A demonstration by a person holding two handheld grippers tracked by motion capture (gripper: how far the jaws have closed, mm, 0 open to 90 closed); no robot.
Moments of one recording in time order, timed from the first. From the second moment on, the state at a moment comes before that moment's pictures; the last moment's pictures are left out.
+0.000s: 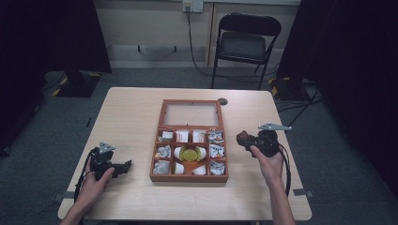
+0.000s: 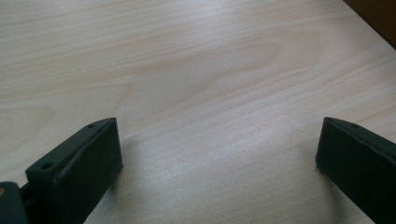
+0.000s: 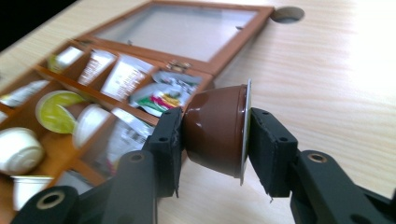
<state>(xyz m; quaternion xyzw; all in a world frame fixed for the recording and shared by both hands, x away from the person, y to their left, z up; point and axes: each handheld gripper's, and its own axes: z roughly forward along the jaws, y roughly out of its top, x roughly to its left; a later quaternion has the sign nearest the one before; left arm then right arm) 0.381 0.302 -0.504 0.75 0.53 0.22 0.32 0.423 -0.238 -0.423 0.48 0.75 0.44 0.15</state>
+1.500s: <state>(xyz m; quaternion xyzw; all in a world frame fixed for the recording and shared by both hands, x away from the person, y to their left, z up) 0.381 0.302 -0.504 0.75 0.53 0.22 0.32 0.416 -0.250 -0.453 0.50 0.75 0.40 0.14</state>
